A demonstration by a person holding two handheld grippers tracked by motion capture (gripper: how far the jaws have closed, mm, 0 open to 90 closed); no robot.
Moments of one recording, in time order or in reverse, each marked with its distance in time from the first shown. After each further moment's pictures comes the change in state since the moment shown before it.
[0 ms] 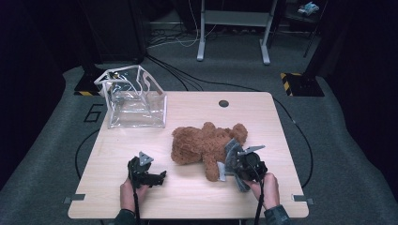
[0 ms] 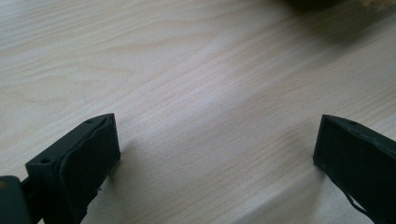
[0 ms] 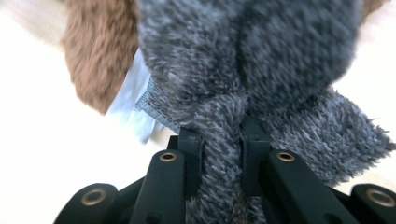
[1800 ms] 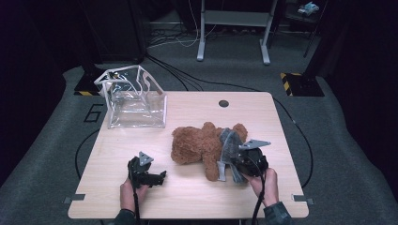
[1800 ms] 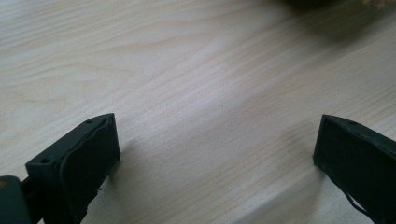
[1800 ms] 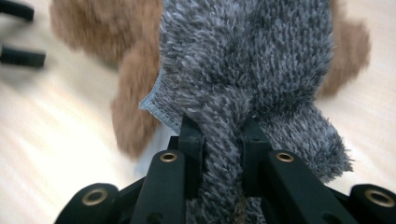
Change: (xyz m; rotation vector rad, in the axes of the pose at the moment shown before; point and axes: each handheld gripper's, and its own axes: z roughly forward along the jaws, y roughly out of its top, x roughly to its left) left arm 0.000 0.000 0.000 0.000 0.000 0.000; right arm 0.008 0.025 -0.026 -0.207 0.021 -0.028
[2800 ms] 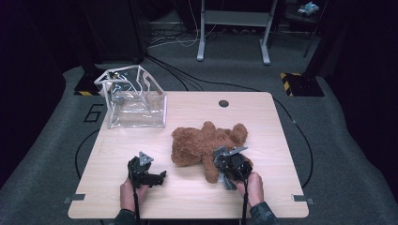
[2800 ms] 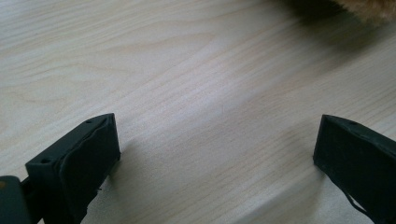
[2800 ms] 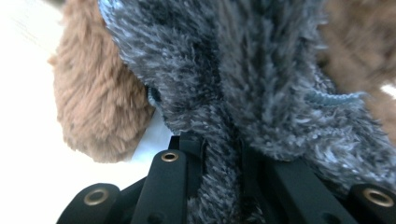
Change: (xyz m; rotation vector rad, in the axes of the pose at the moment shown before) left arm 0.000 0.000 0.000 0.000 0.000 0.000; right arm 0.015 -0.027 0.067 0.201 -0.022 -0.009
